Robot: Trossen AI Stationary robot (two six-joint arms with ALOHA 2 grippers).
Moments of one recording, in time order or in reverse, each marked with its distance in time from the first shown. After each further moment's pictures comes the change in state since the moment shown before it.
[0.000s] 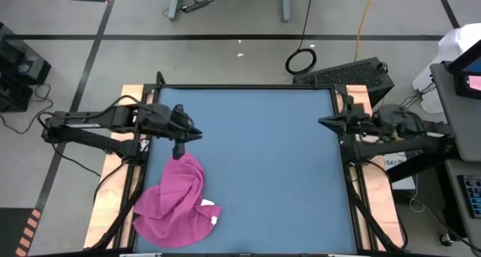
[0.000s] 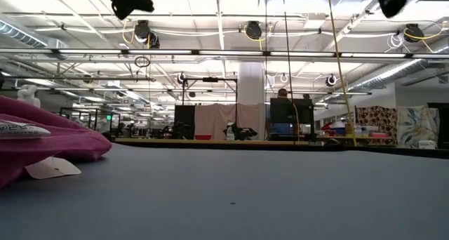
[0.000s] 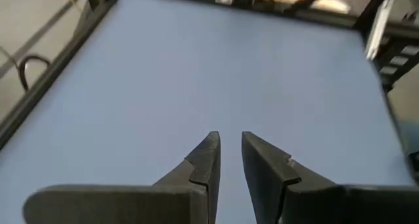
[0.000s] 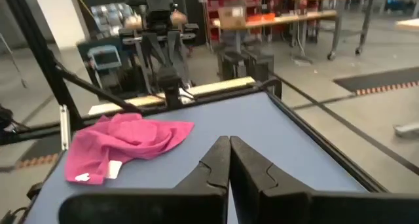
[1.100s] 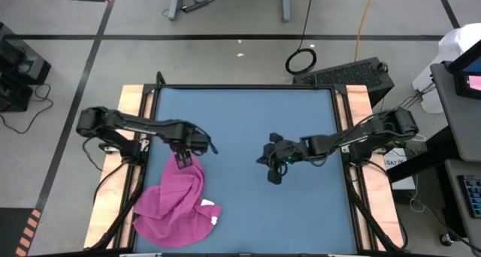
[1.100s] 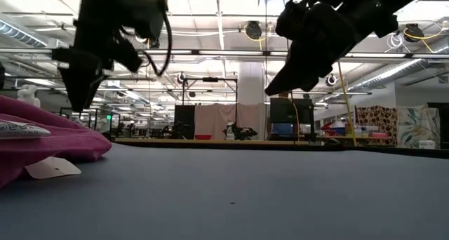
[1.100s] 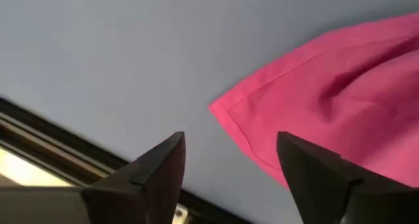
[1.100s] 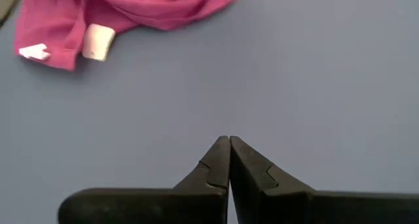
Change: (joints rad) left arm -0.020 0.545 -0.004 -0.603 -0.128 -0.234; right arm 0.087 1.053 -0.050 0.630 -0.136 0.043
